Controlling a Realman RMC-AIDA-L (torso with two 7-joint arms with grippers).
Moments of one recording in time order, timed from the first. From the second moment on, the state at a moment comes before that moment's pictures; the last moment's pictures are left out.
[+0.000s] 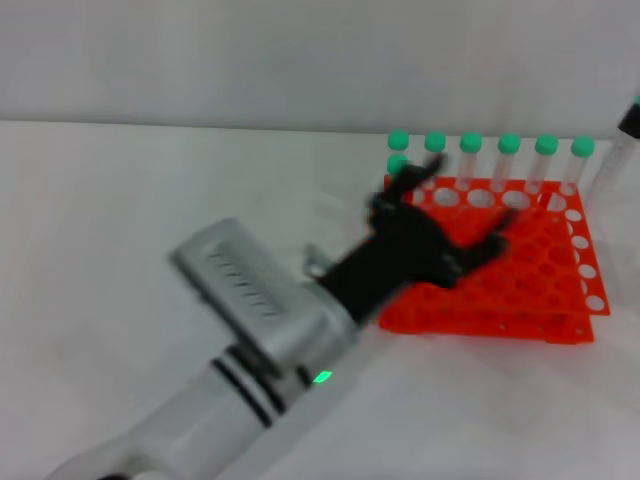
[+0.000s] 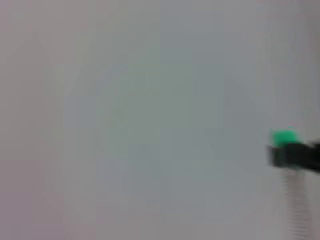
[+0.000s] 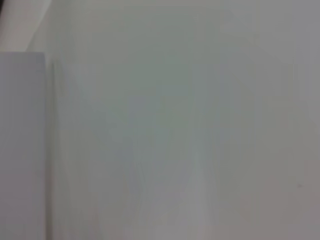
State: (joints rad) left arm -0.60 -2.10 2.78 0.63 2.20 -1.05 -2.99; right arm 0.45 1.99 -0.69 -0.63 1.76 1.65 -1.96
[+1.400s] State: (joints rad) left arm -0.25 -2.10 2.66 0.45 1.93 -1.40 -3.00; right arm 0.88 2.03 -0.67 0.08 1.92 1.22 -2.59
